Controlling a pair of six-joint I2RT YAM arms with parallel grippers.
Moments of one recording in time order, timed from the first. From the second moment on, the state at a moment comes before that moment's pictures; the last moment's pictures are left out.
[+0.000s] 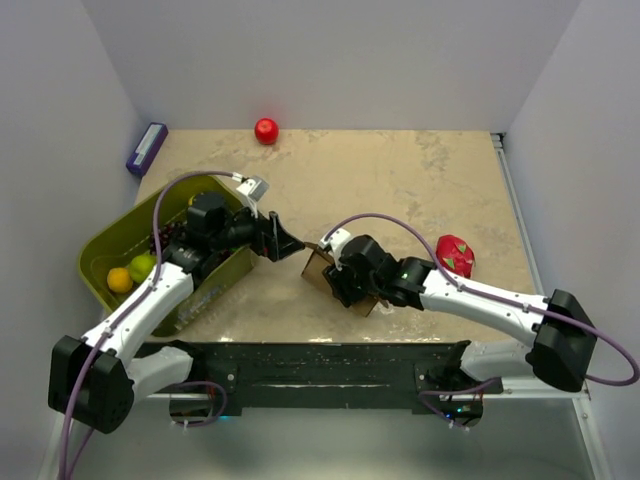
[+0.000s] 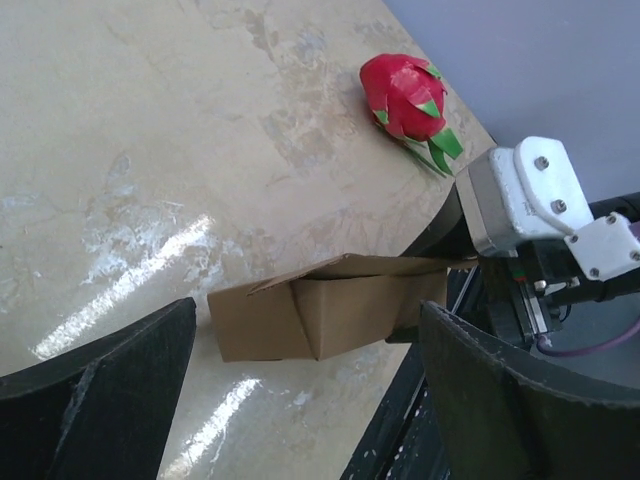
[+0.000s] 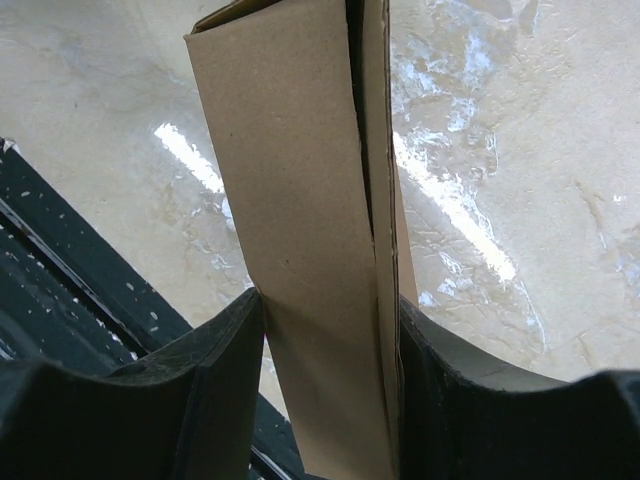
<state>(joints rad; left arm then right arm) -0.36 1.09 0.76 -0.03 0.68 -0.33 0.99 1.27 0.87 -0.42 0.11 0.17</state>
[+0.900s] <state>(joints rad) -0.57 1.25 0.56 0.25 0.28 -0.49 0.86 1.39 0.90 -0.36 -0.07 0.11</state>
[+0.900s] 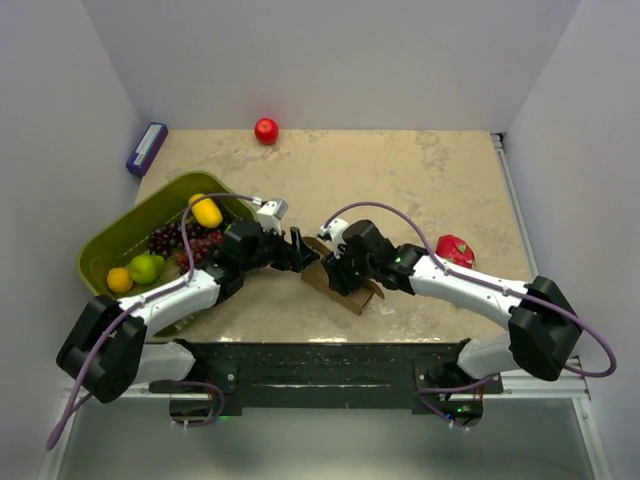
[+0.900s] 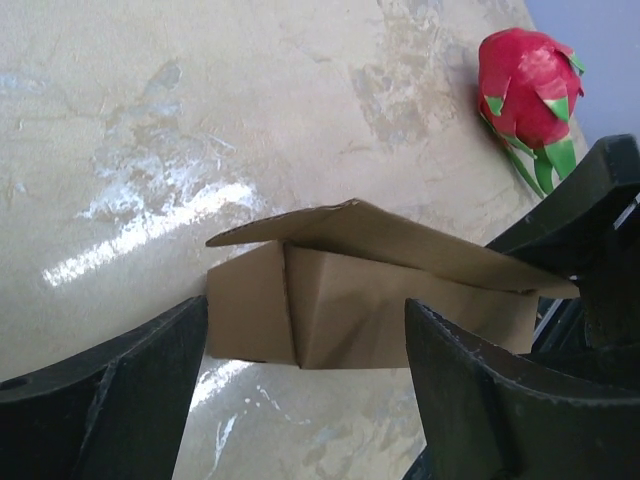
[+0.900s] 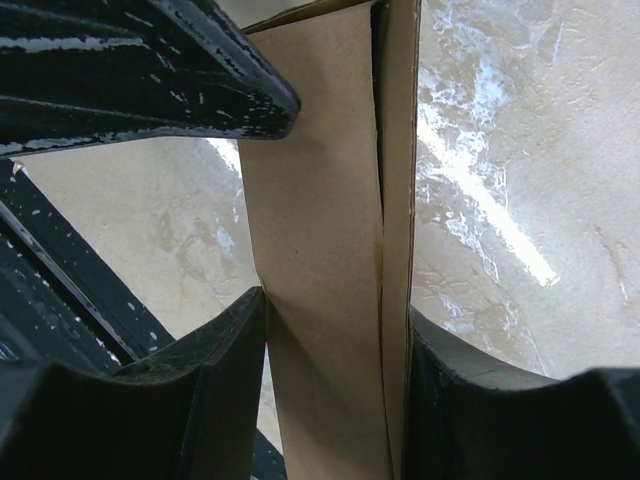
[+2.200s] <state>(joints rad) -0.58 1.40 0.51 0.50 0.25 -0.56 0.85 0.82 0.71 -0.56 0.20 0.79</state>
